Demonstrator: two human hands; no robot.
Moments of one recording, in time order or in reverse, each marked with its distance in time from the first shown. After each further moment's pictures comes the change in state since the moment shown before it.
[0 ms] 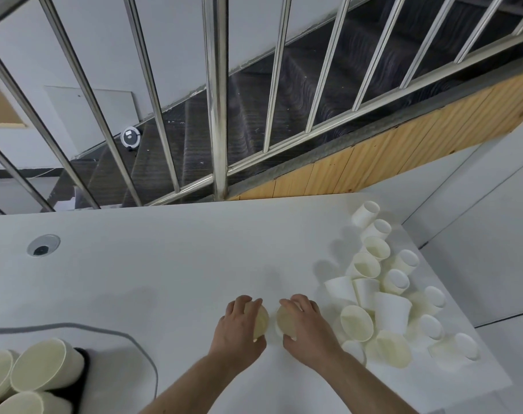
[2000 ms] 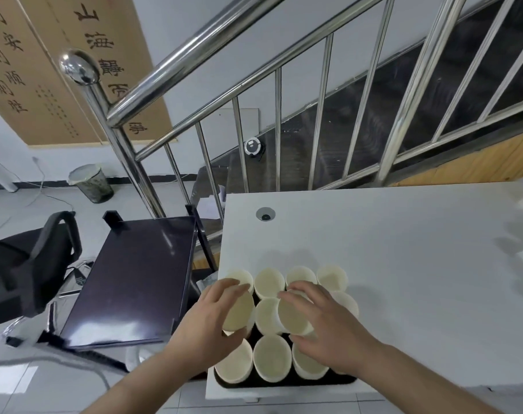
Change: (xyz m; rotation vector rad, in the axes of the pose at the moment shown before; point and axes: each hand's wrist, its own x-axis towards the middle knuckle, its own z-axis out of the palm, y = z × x) left_hand -0.356 -0.378 -0.265 0.036 0.257 0.094; right_hand -0.099 -0.482 0.100 0.113 0.009 -0.535
